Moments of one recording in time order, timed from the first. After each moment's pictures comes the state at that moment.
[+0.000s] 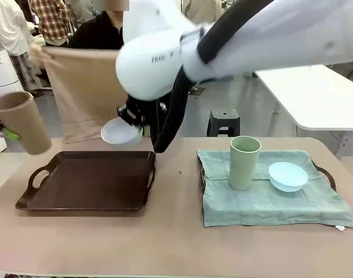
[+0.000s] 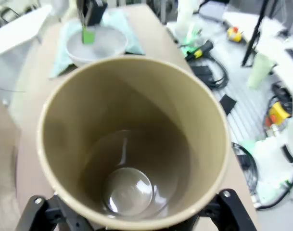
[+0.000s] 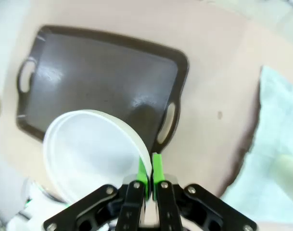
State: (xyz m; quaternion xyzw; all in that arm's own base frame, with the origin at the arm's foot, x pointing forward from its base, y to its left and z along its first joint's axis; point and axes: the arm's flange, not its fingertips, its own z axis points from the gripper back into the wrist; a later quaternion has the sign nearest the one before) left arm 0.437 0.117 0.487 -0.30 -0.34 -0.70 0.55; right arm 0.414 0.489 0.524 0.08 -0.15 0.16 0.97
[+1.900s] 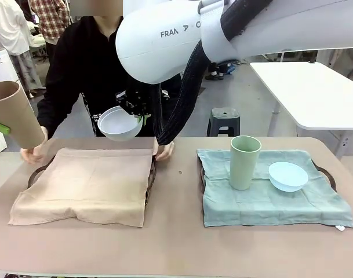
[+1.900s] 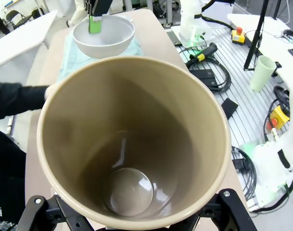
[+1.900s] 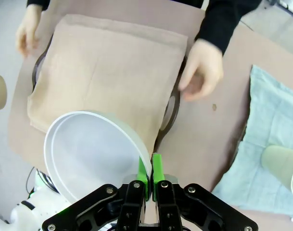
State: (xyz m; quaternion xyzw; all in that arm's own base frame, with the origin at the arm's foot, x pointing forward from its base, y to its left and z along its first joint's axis) left arm 0.420 0.119 0.509 -0.29 -0.35 -0.70 0.55; right arm 0.394 0.480 0.554 0.08 -0.16 0.16 0.97
